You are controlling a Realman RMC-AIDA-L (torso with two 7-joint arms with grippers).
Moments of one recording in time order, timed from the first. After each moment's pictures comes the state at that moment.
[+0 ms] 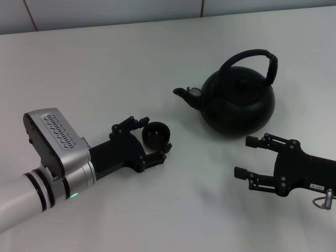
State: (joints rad) left arm -0.70 -2.08 0.42 -0.21 1.87 1.03 -0.32; right arm 0.29 2.07 -0.47 -0.41 -2.03 -1.64 0.82
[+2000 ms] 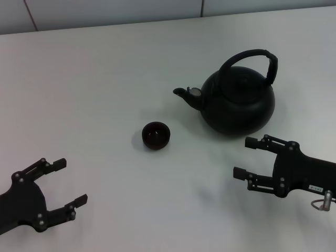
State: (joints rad) left arm -0.27 -2.03 0.65 0.39 1.91 1.61 -0.63; right arm 0.28 2.08 -0.46 -0.39 -2.03 -1.63 0.83
